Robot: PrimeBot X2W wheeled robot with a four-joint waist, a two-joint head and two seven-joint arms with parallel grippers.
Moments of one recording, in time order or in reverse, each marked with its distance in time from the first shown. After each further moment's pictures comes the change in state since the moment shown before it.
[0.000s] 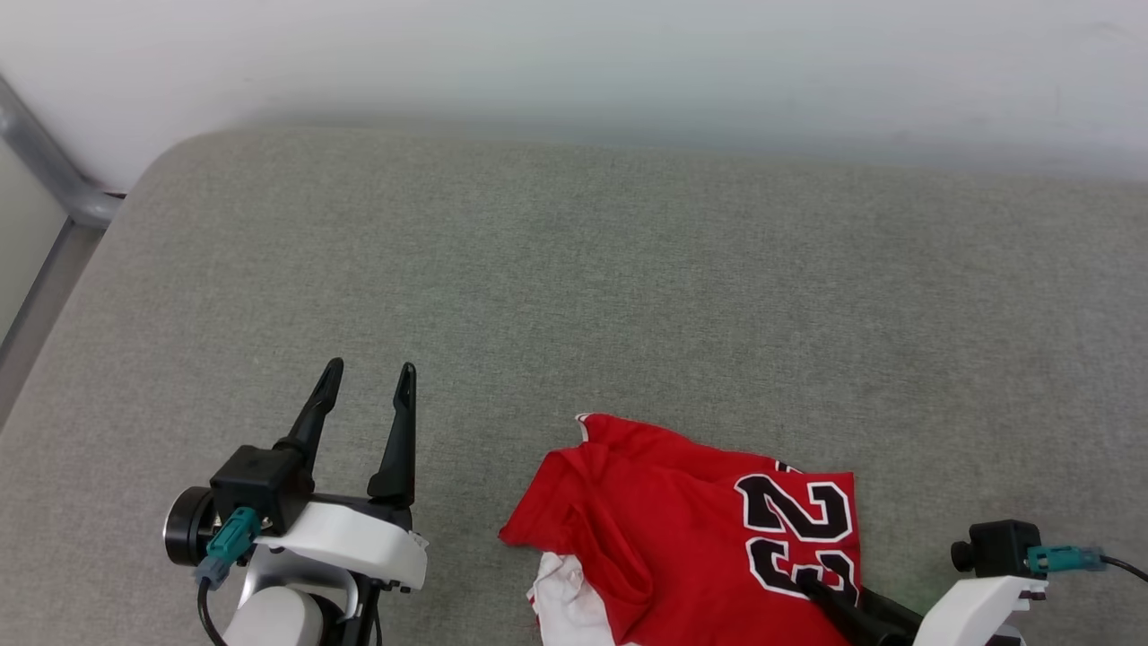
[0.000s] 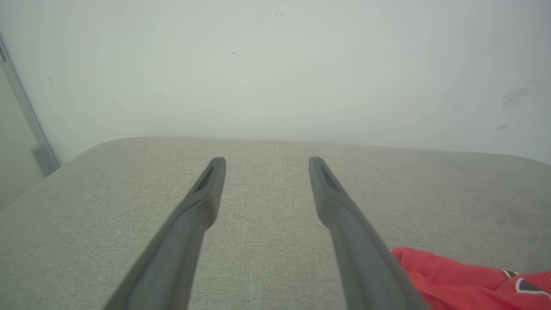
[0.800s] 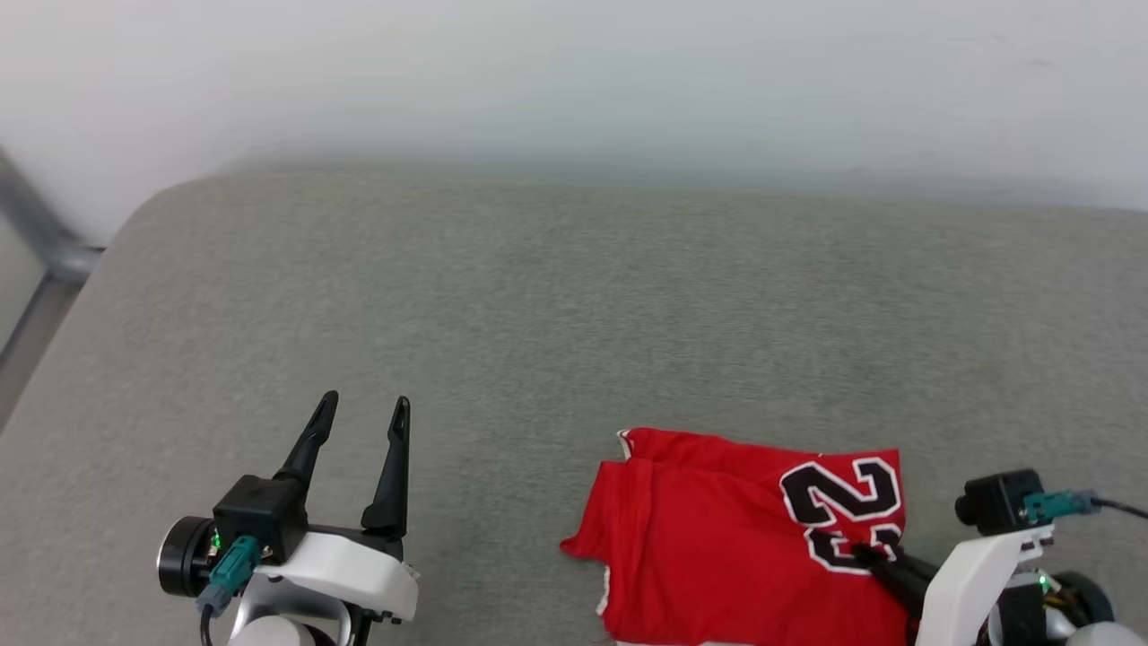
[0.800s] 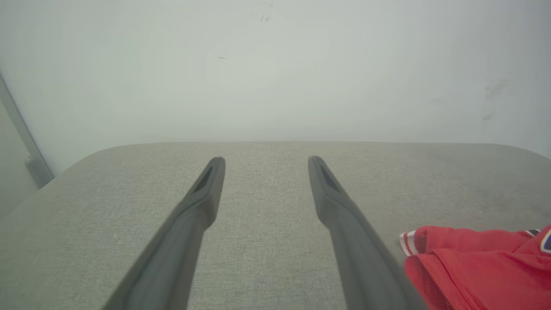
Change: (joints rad) left arm 0.049 -0.024 0.047 0.028 0.066 -0.043 0.000; right arm -0.110 -0.118 0.100 0.037 -0.106 0.000 -0.012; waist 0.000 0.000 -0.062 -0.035
